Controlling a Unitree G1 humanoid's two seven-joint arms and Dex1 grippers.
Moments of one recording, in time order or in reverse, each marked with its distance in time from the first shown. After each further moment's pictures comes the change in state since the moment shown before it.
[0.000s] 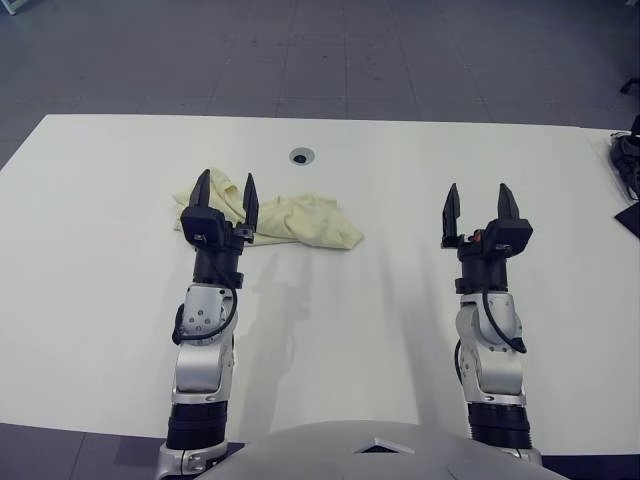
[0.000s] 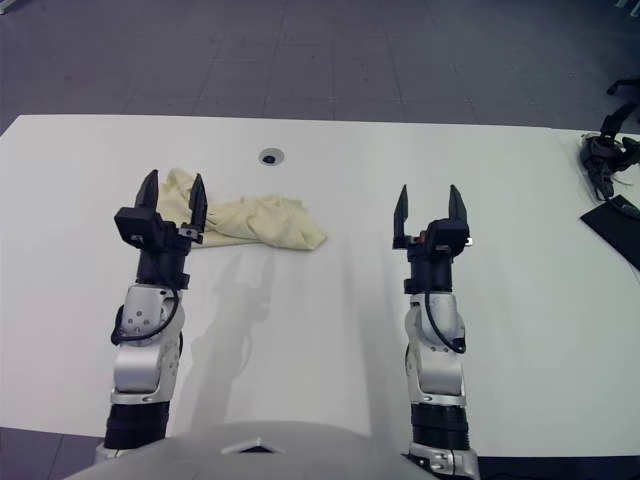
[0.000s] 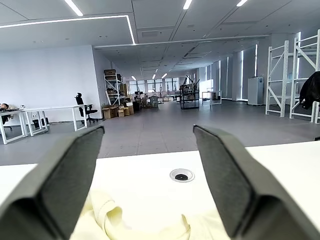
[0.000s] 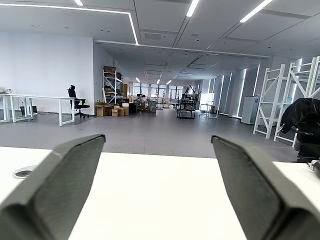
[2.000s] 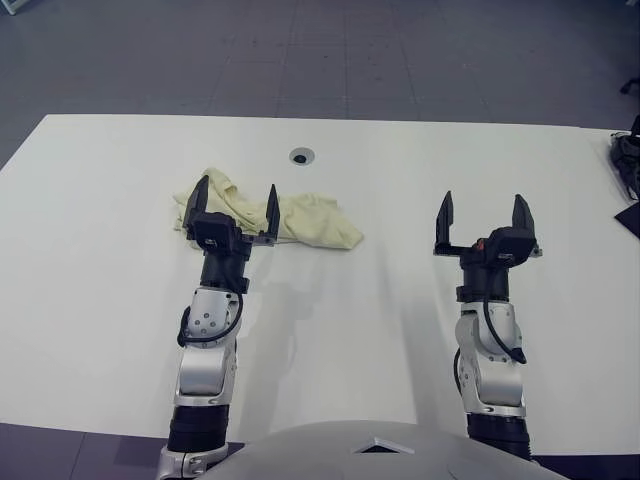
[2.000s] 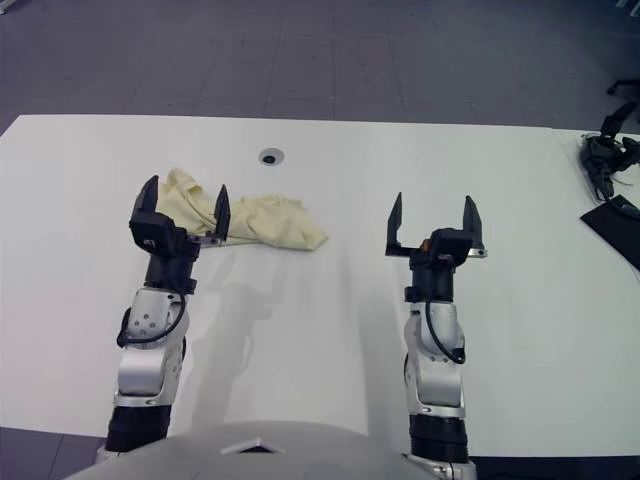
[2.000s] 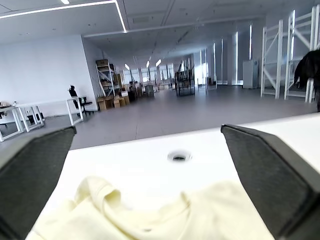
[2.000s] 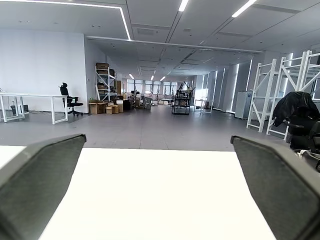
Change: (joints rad) left arm -0.055 0.082 -0.010 0.044 0.052 0.146 -0.053; right arm 0.054 0.027 0.012 -0.037 -0.012 0.006 -0.028
